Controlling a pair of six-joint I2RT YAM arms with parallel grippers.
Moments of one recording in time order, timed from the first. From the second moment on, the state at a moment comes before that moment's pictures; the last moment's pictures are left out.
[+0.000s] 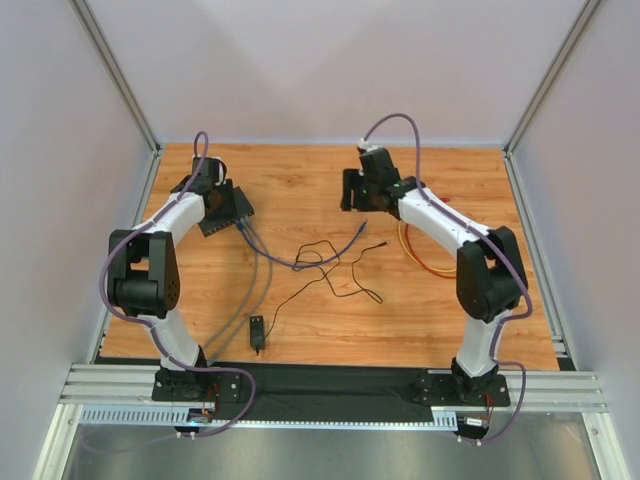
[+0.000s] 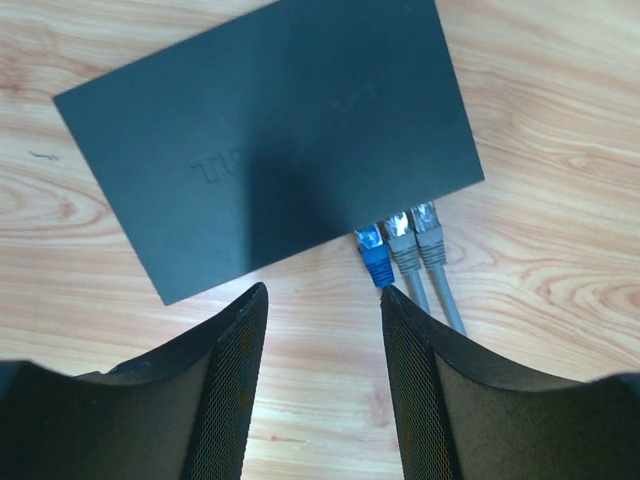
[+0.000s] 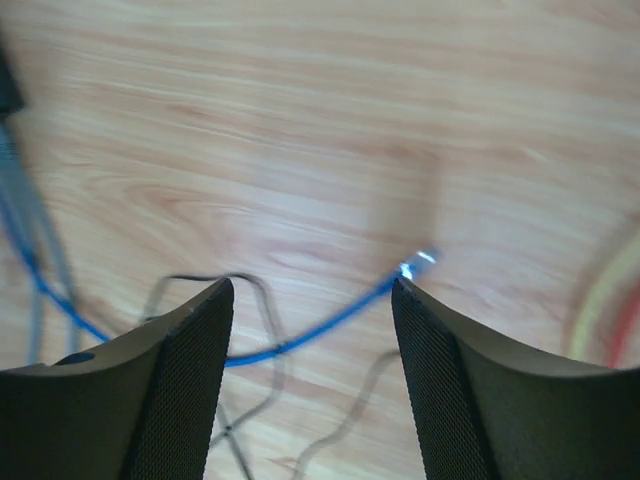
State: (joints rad) left arm -0.08 1.78 1.26 -0.40 -0.09 -0.23; right arm 0.46 1.83 1.42 -0.40 0.04 0.40
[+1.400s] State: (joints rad) left arm -0.01 1.73 1.21 -0.26 -0.03 -0.31; right arm 0.71 2.66 2.24 -0.14 -0.45 0.62
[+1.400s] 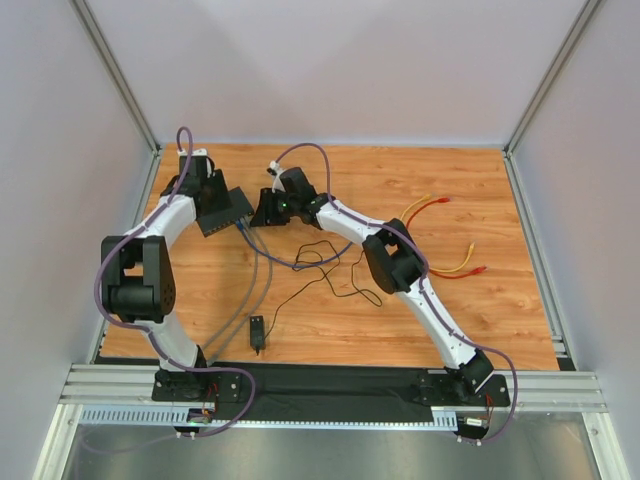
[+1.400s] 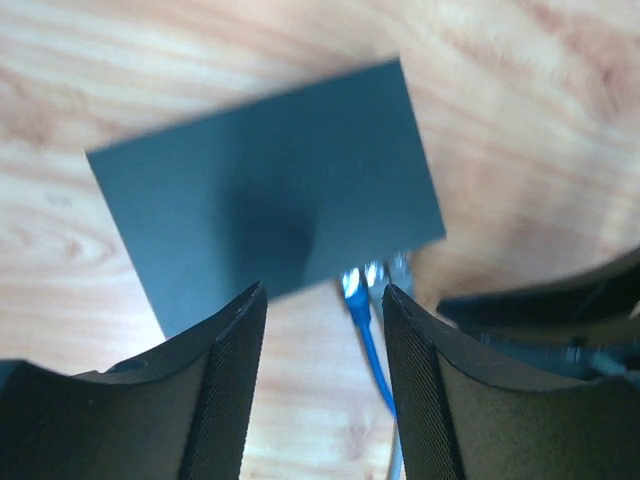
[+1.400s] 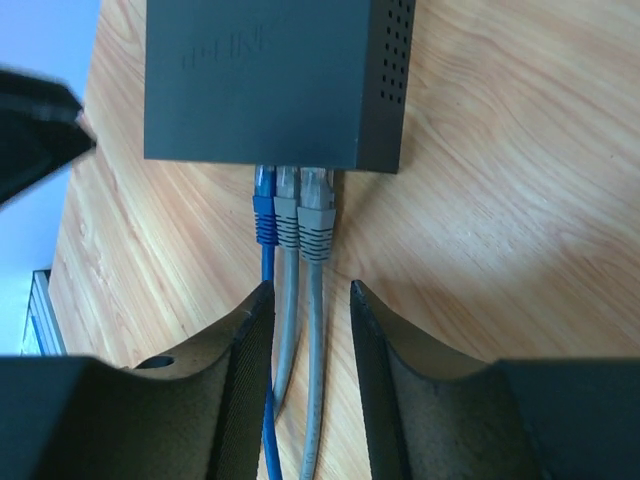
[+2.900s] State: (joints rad) left arm 0.05 2.19 1.65 -0.43 0.05 -0.40; right arm 0.69 2.67 2.21 0.06 -0.56 0.87
